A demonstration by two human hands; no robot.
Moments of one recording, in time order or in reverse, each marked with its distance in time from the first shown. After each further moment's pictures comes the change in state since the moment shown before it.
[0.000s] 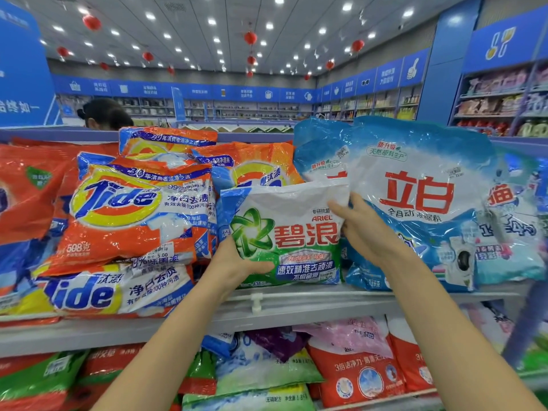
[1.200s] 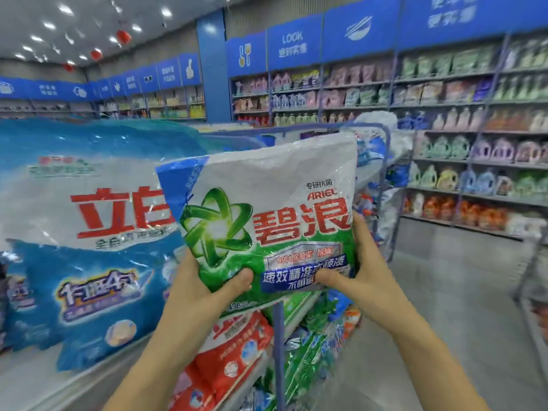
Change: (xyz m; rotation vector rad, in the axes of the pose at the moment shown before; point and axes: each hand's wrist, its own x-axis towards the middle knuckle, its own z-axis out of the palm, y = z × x) left_hand -0.060 0.086 0.277 -0.325 -0.527 0.321; right_hand -0.246 -0.040 -0.210 -0.546 0.688 -0.250
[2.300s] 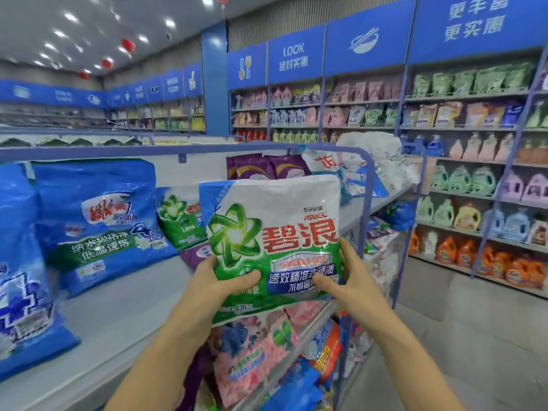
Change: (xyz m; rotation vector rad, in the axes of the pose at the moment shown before) left_hand 0.383 -0.155 0.404 -0.164 -0.063 -0.259; right_hand 0.346 0.314 -0.353 0.011 -0.059 0.121
